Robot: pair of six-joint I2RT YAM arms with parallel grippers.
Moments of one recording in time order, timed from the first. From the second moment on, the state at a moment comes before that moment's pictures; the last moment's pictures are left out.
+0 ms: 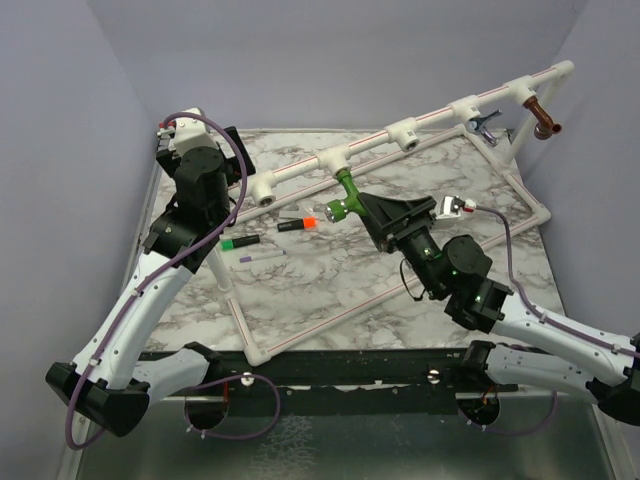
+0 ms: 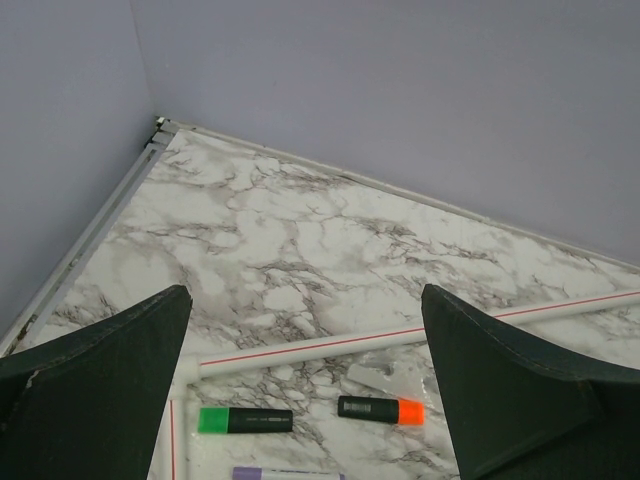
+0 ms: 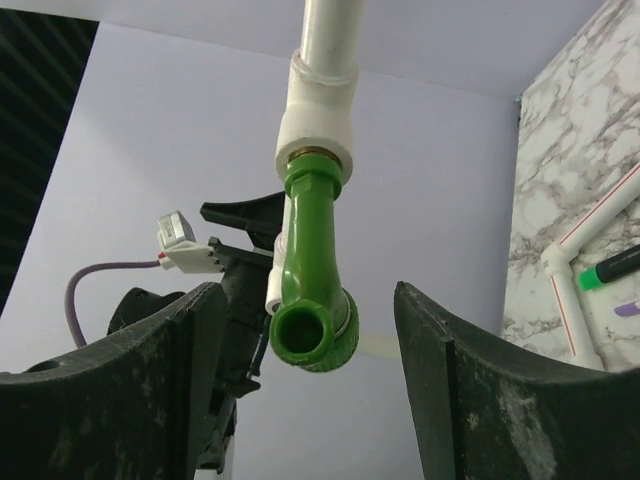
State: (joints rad) left arm -0.47 1.10 1.25 -0.35 -0.65 -0.29; right arm 1.01 0.93 0.75 0.37 0.51 1.33
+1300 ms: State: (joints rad) left arm -0.47 1.10 1.25 -0.35 -0.65 -0.29; right arm 1.01 0.77 1.01 -0.14 0.11 -0.80
